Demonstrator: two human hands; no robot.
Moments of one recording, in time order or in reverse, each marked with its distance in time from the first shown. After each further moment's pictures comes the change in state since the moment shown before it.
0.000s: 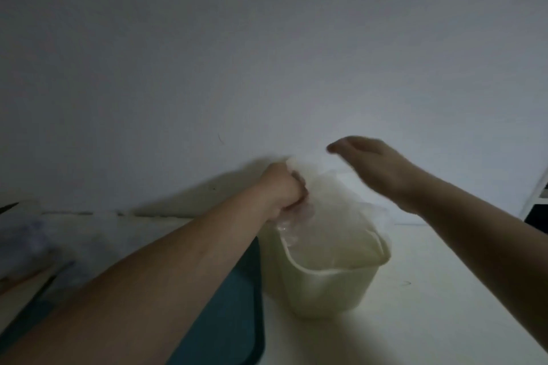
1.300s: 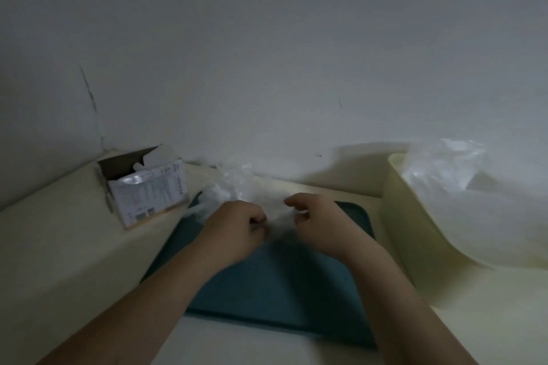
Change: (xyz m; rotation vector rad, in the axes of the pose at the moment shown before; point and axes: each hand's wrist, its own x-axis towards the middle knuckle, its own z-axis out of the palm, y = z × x) left_hand -0.088 -0.208 -0.212 0.675 0.220 0.111; right_hand -0.020 -0.067 0.276 -0.069 -0.478 -0.039
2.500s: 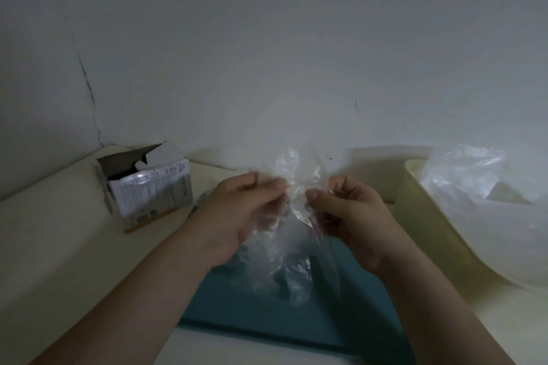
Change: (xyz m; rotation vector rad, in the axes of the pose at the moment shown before) left_hand -0.003 0.027 -0.046 -1.223 -0.113 -0.195; right_hand -0.003 -0.004 -0.011 1.098 0.120 -0.010
